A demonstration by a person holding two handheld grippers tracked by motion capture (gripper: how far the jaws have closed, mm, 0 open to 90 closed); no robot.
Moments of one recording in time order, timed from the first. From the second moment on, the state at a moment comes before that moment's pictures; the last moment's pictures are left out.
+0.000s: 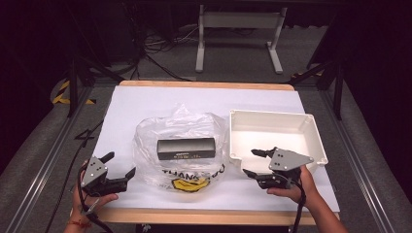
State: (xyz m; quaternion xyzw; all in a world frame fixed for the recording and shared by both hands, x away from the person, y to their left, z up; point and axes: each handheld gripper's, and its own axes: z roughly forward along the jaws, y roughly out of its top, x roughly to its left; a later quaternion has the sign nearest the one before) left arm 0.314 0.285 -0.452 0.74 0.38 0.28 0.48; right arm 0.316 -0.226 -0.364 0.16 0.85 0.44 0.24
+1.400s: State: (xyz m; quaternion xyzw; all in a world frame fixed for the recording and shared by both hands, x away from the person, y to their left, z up) left arm 0.312 0.281 -0.453 0.75 0.37 0.27 0.48; right arm 0.399 -0.135 -0.348 0.06 0.91 0.38 0.16
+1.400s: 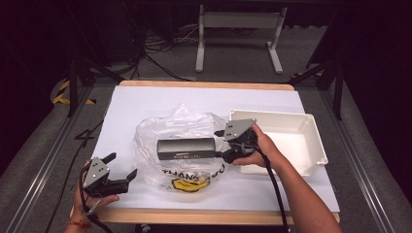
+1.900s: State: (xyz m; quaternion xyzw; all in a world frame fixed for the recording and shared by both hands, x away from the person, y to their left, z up) left arm 0.297 0.292 -0.456 0.75 0.38 0.27 0.47; right arm 0.427 -0.105 -0.356 0.02 0.94 0.30 0.13
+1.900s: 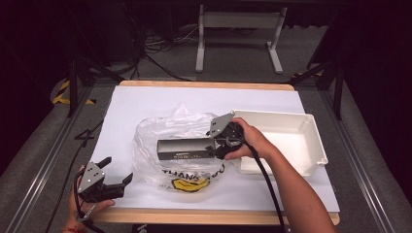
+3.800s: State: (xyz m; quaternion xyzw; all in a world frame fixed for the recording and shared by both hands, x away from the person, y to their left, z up) left arm 0.279 0.299 -0.458 0.75 0.39 0.28 0.46; right arm 0.461 -0.058 -0.383 0.00 0.98 0.18 0.07
